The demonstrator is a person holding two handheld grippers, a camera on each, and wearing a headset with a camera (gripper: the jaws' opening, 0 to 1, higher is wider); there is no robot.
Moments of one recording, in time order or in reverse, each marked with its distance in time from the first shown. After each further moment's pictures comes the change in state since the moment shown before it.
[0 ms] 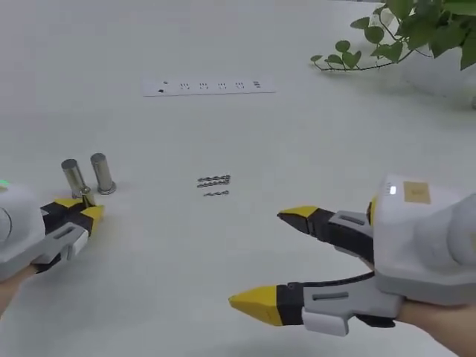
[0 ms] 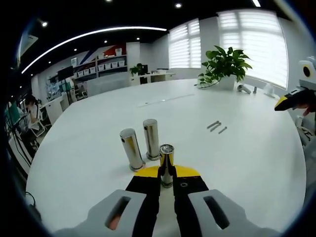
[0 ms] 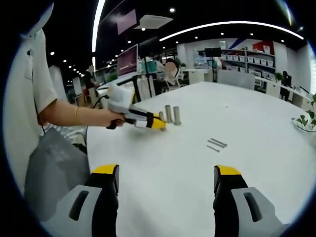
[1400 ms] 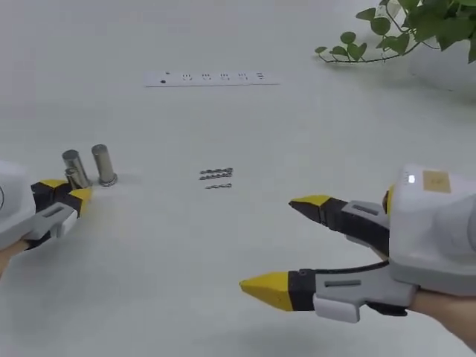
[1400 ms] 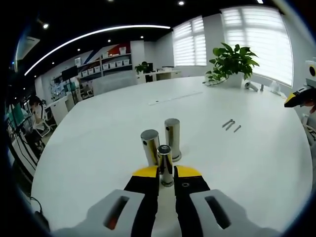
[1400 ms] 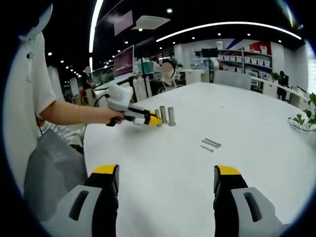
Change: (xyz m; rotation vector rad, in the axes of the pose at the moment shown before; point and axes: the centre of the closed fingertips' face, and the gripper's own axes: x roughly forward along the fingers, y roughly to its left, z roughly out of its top) left arm 0.008 0.032 0.000 0.009 0.022 0.059; right arm -0.004 -0.012 0.000 0.007 -0.004 -0.029
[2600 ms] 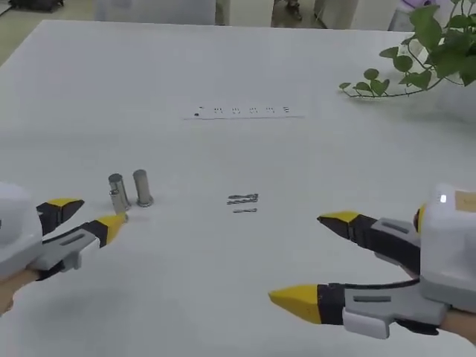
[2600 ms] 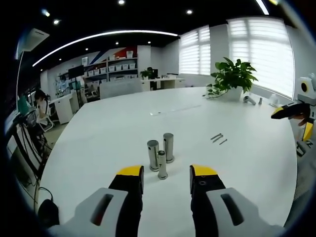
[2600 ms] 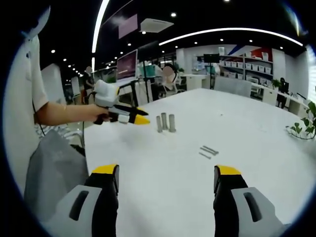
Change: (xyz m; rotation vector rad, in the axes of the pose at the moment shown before) left arm -0.056 -0.005 0.023 -0.060 -0.054 0.015; right arm -0.013 0.004 0.017 -0.039 -0.036 -0.006
